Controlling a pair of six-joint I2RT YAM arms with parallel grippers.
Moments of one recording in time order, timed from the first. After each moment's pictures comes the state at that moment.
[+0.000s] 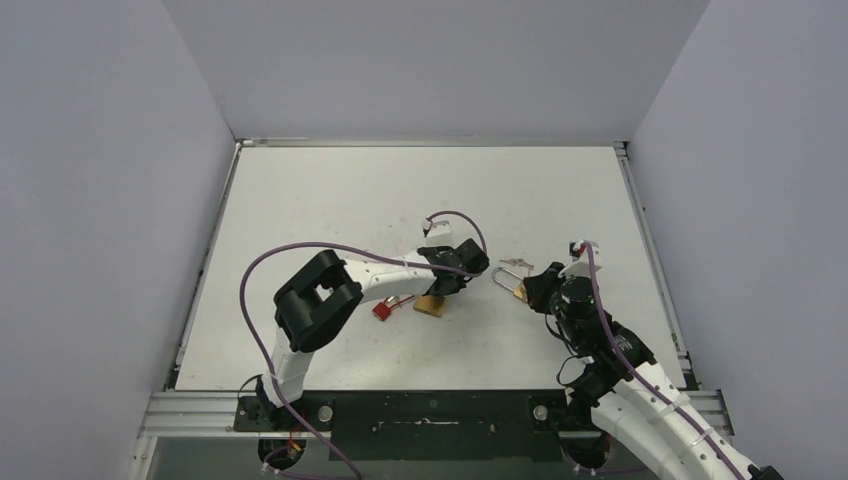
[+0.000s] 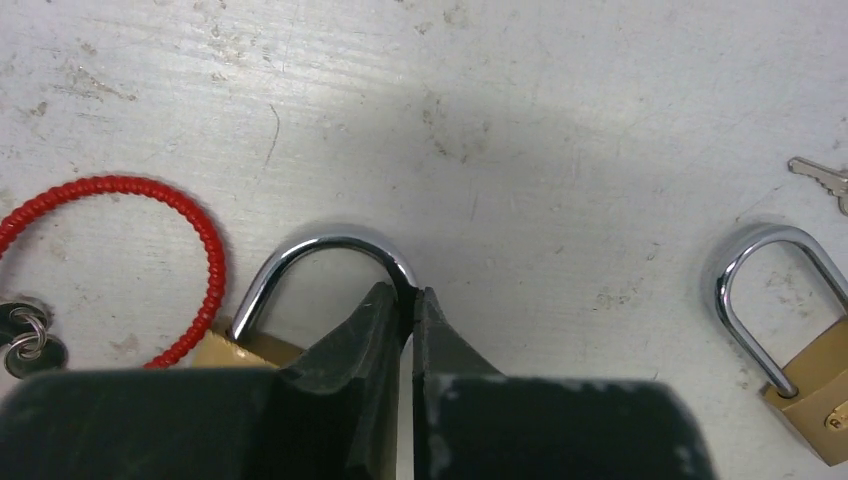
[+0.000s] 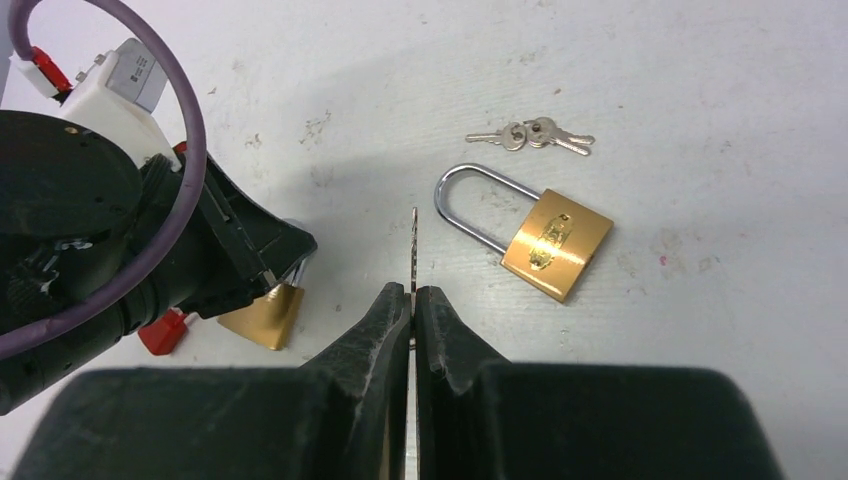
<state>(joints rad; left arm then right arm) -1.00 2.04 1.39 -0.53 -0.52 -1.12 0.52 0.55 0.45 -0.36 0.25 0.59</state>
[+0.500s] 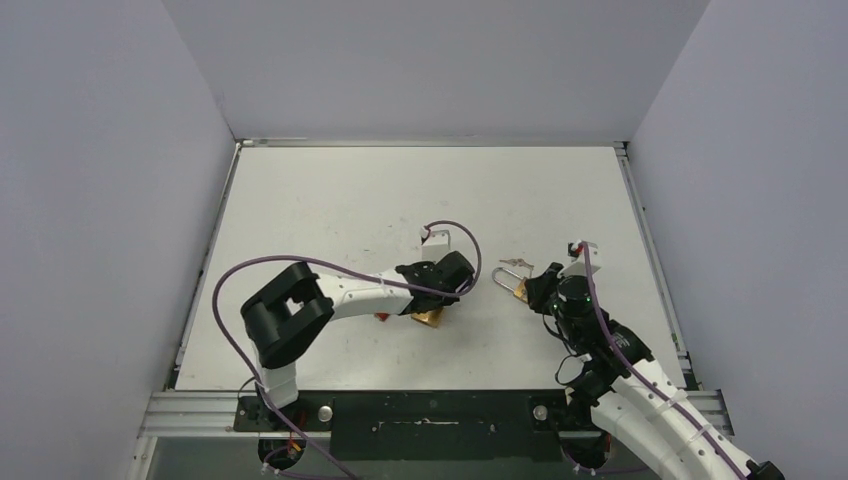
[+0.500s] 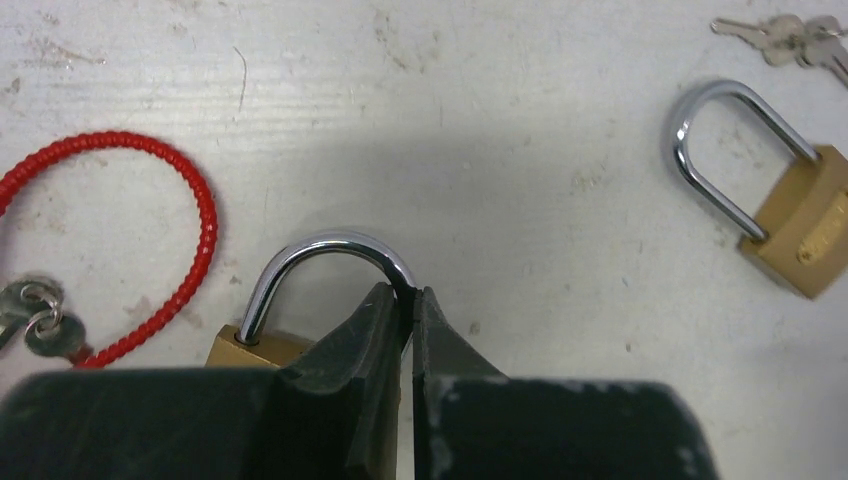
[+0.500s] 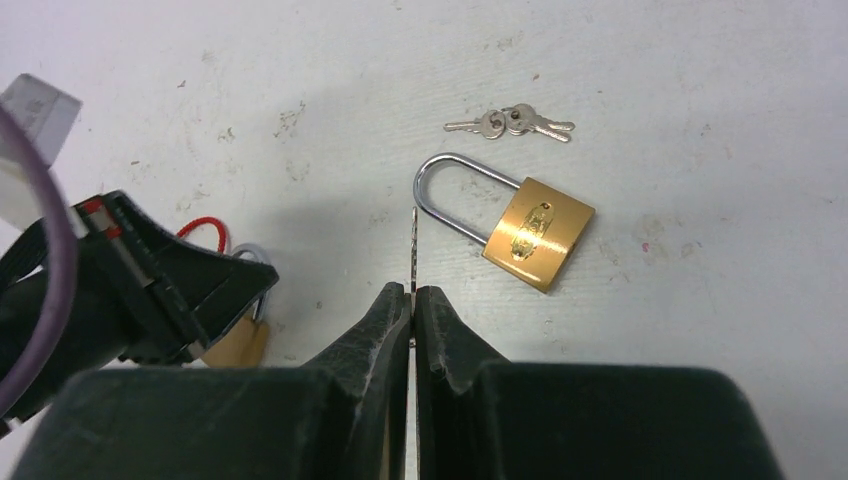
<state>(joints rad) -1.02 1.88 1.18 -0.31 -0.46 -0.97 0.52 0.57 0.45 -0.38 0.29 0.60</state>
